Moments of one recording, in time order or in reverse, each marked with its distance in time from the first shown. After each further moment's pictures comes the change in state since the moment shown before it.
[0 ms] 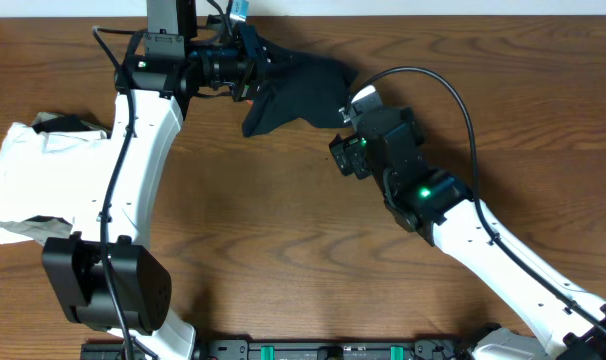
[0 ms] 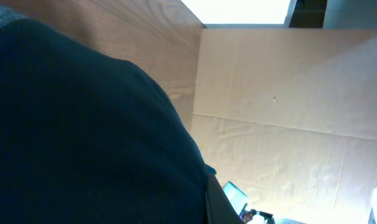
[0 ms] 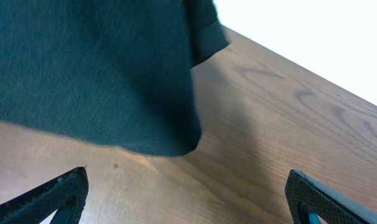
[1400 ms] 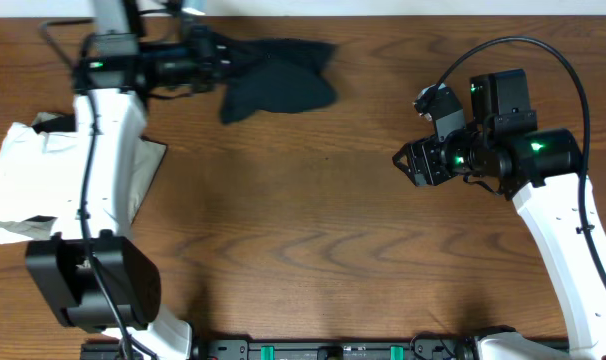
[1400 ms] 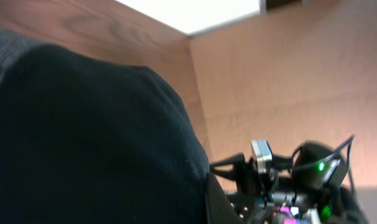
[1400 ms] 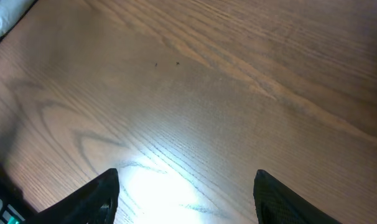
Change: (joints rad) left arm 0.134 0.006 0.000 -0.029 0.151 0.403; right arm -0.428 -0.040 0.282 -0.739 -0.707 -0.114
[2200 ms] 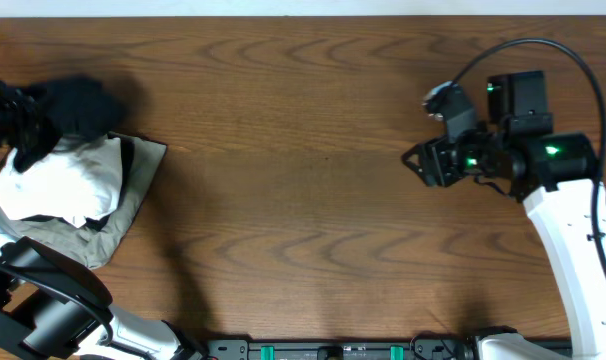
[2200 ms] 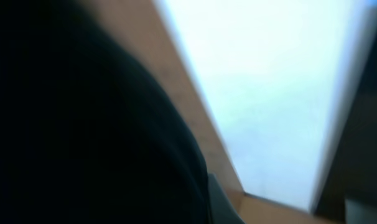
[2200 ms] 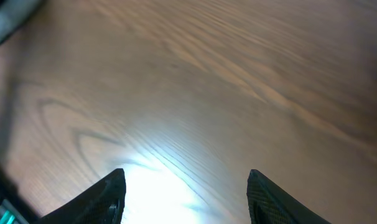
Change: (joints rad) left arm 0.723 0.024 0.000 -0.150 -0.167 -0.025; right arm -0.037 -0.023 0.006 -0.012 -0.055 -0.087
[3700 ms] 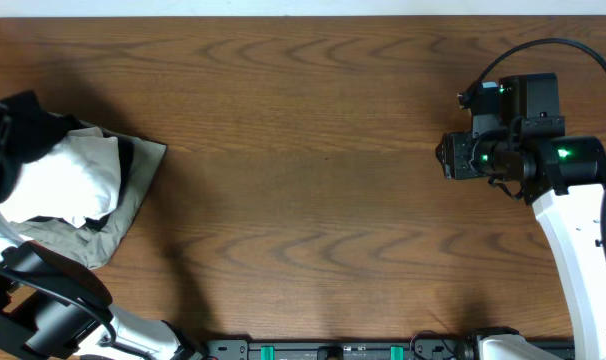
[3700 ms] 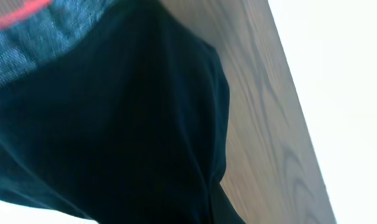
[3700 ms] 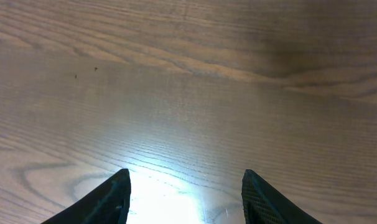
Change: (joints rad) left arm 0.000 0.000 0.086 -0.150 -0.679 -0.002; right arm -0.053 -0.023 0.000 -0.037 0.285 0.235
